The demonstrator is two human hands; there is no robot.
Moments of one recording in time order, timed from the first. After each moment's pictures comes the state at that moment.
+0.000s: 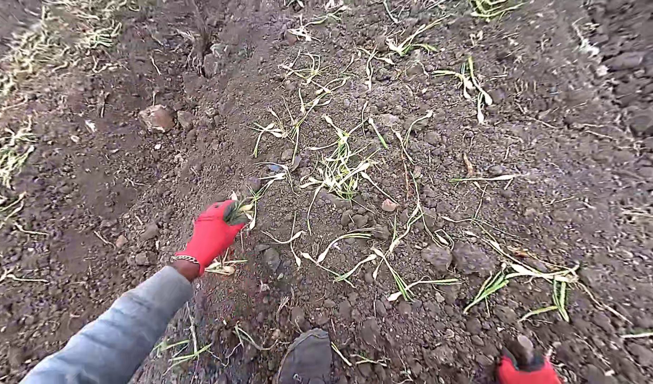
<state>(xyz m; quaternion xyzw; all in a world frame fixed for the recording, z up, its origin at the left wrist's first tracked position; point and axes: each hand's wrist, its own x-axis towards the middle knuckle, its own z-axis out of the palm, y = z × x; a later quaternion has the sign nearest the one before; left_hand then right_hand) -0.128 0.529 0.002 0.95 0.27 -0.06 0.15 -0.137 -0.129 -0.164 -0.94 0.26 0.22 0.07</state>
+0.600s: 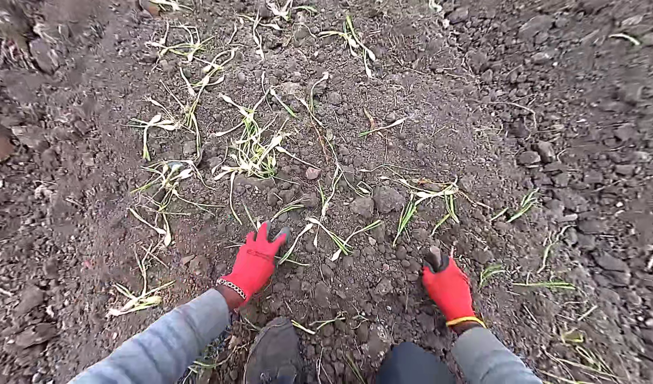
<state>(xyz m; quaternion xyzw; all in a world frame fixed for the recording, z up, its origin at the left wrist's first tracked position) -0.112 0.336 -0.114 0.95 -0.04 -0.31 0.06 -0.135 -0.109 -0.139 -0.92 0.30 0.22 0.14</state>
